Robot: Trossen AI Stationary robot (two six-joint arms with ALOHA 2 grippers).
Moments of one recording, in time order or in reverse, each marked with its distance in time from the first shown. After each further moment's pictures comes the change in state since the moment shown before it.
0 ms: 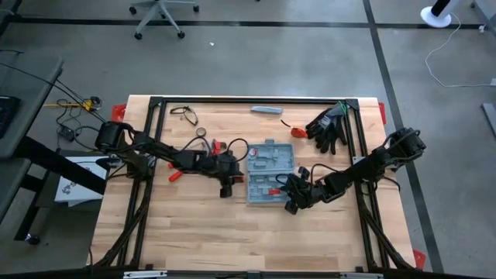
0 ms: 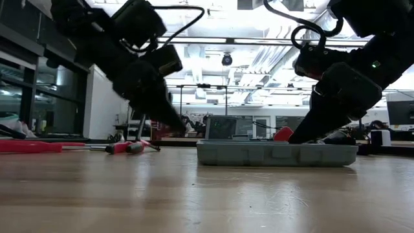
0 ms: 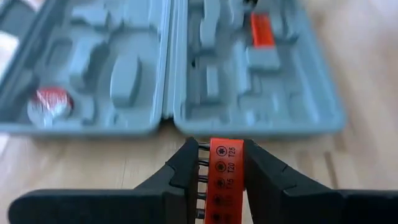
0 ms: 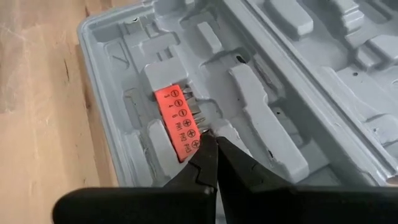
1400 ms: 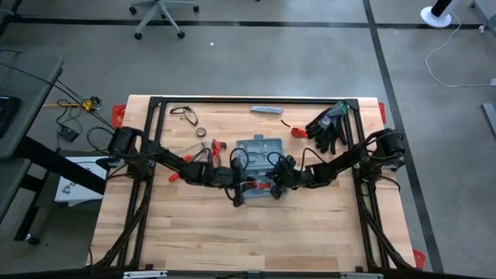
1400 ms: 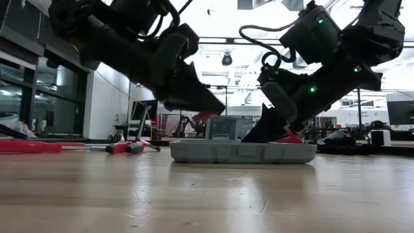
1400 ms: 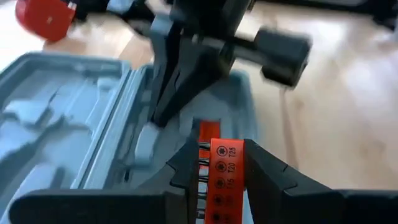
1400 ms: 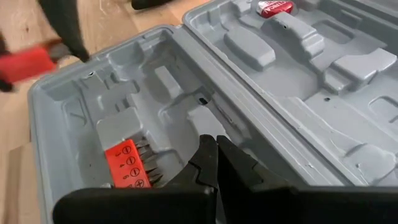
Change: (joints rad) left arm -0.125 0.145 0.063 0.294 -0.191 -0.143; right arm -0.236 0.186 0.002 0.404 -0.085 -0.158
